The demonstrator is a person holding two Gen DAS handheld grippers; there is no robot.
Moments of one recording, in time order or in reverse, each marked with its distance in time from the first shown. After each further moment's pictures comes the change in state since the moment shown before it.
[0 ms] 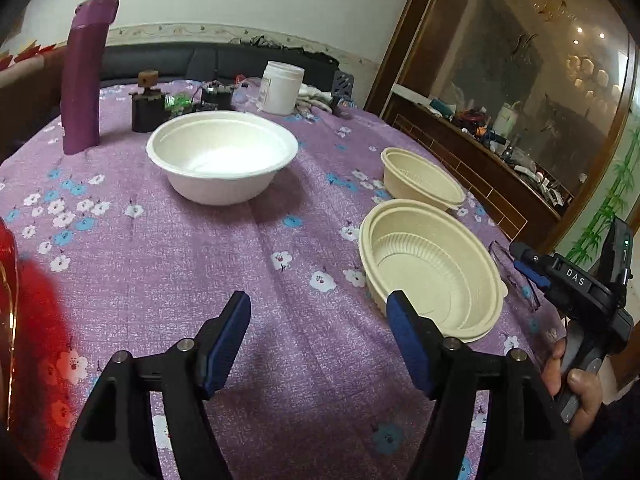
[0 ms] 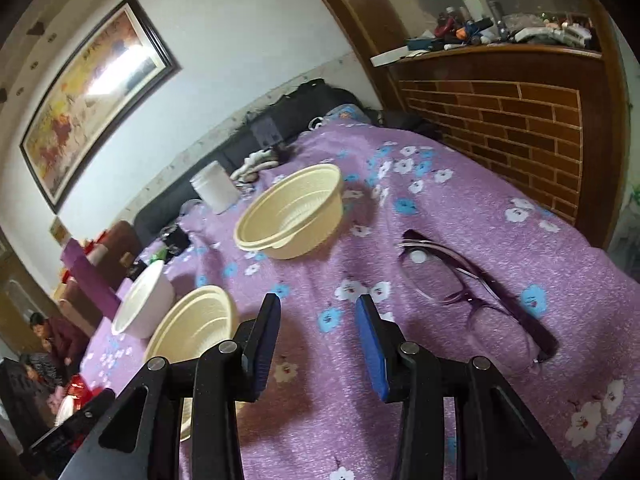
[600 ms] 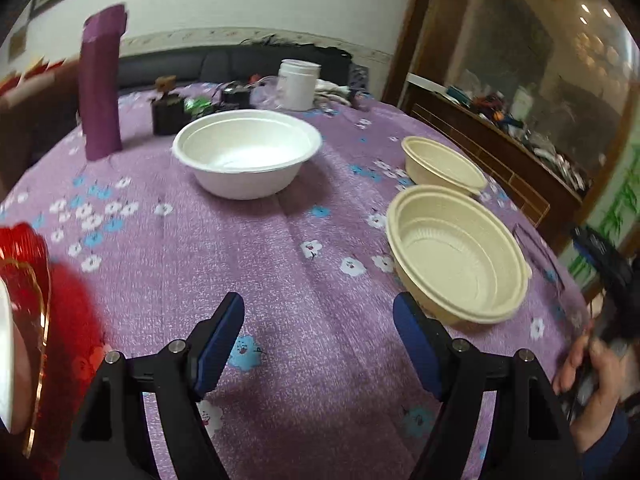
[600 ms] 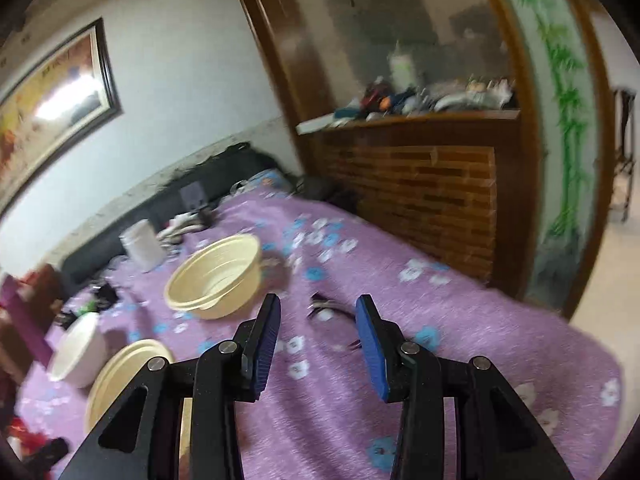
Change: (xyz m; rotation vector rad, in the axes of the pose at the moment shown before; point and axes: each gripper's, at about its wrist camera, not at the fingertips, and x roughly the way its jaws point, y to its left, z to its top) left arm -0.005 0.003 -0.006 0.057 0.028 0.114; right arm -0.035 0.011 0.003 -0.004 -0.244 -0.405
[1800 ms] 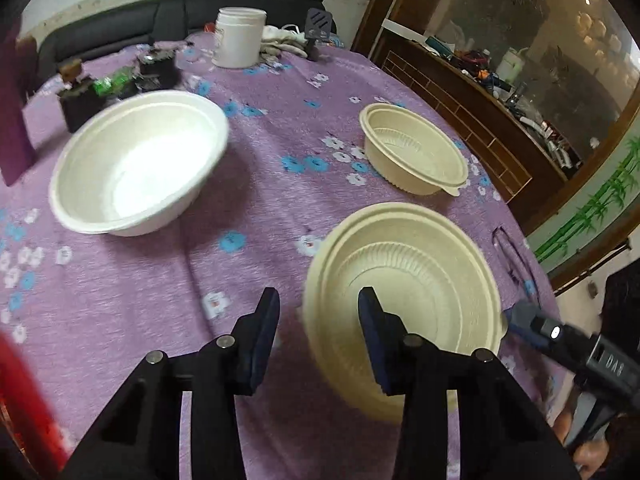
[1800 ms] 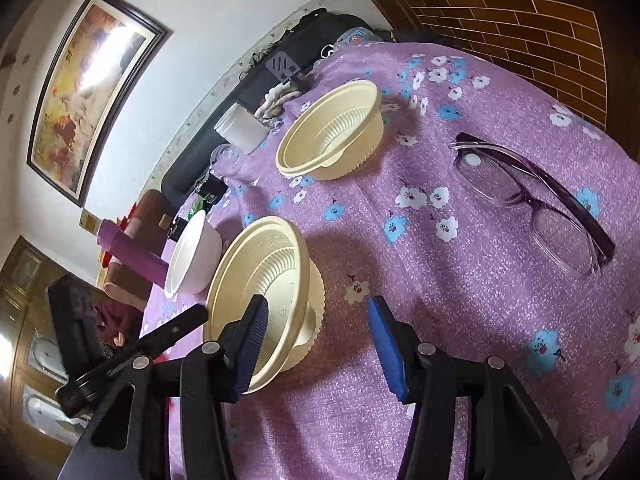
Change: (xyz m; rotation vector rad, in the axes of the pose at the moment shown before) left arm 0.077 -0.046 0.068 -0.001 0.261 -0.138; right arm 0.034 0.004 -0.017 0.149 0.583 0.550
